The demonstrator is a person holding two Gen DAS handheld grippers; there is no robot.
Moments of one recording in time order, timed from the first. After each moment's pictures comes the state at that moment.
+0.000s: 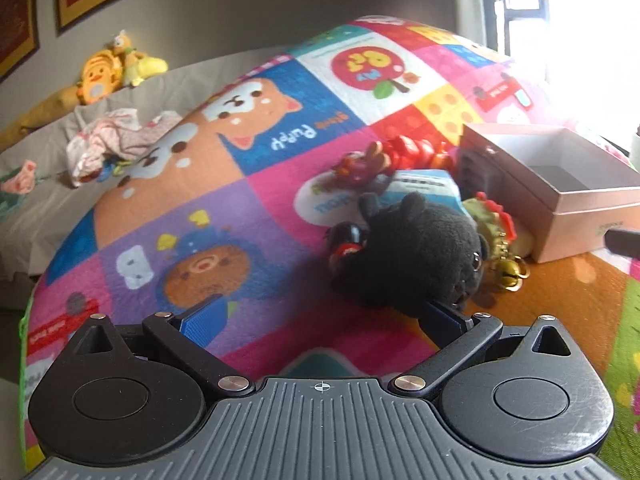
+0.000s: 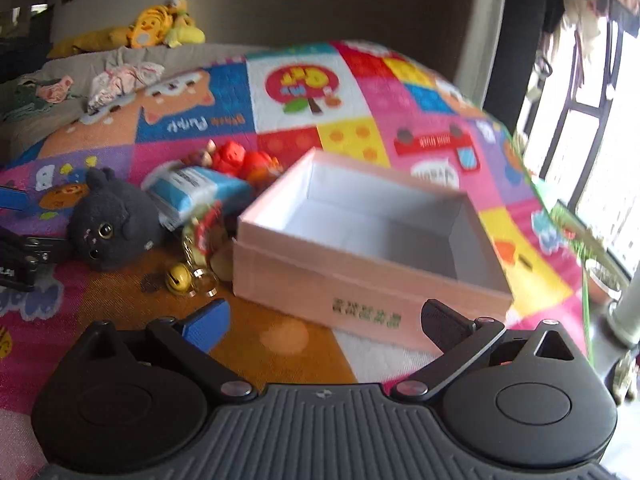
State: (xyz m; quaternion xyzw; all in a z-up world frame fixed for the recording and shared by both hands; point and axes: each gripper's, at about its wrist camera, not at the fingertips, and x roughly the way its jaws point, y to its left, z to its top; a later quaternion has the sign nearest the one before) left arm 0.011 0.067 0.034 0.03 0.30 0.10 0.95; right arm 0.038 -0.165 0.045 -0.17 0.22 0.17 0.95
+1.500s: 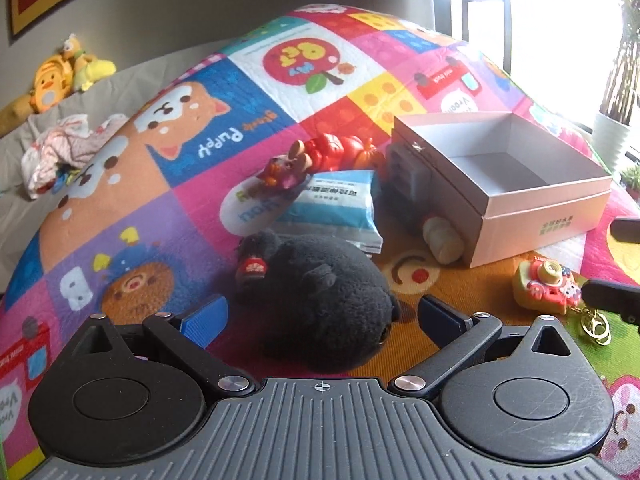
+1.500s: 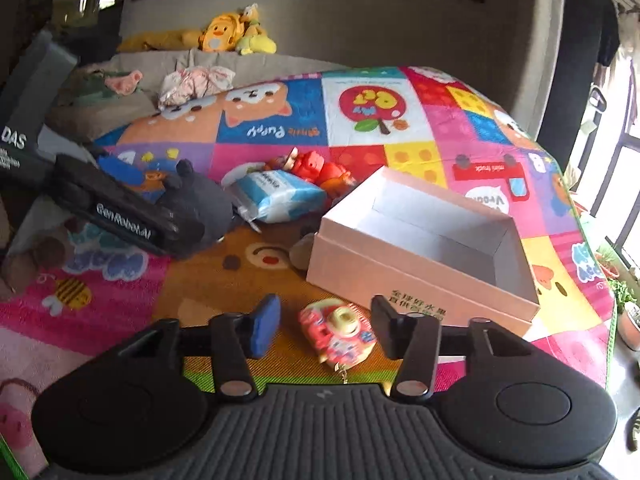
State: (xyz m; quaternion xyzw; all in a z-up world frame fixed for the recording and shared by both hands) left arm 0.036 0.017 0.037 0.05 0.33 0.02 0.94; right arm 0.003 -0.191 0.047 -0.15 0.23 0.24 0.93
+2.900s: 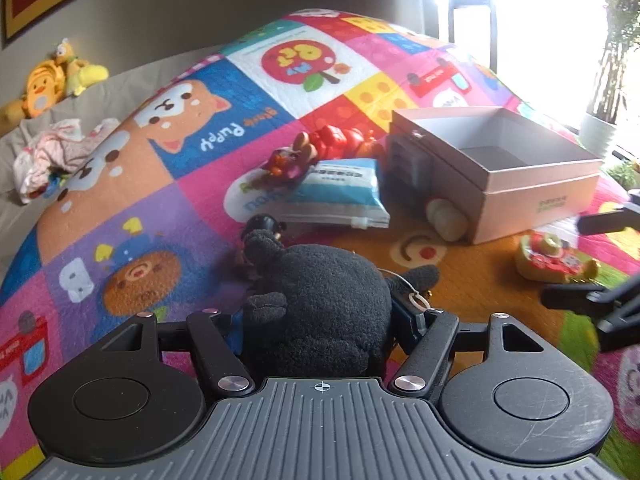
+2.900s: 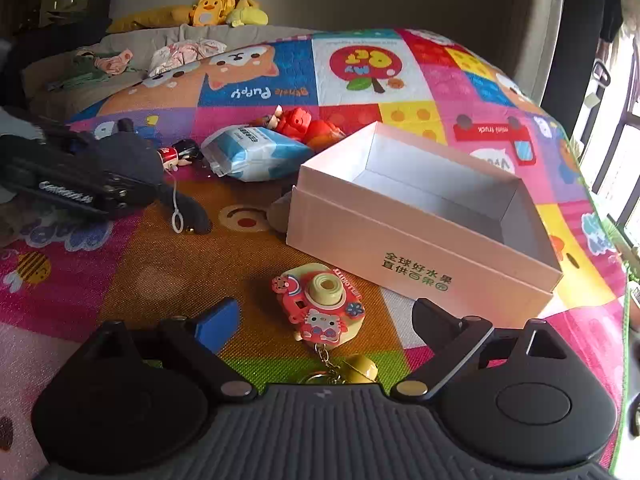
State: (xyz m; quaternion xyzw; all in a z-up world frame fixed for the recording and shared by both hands) left arm 0.008 0.039 0.028 0.05 0.32 -0.01 0.95; right arm 0.047 -0.182 0.007 -0.15 0.31 0.24 0.91
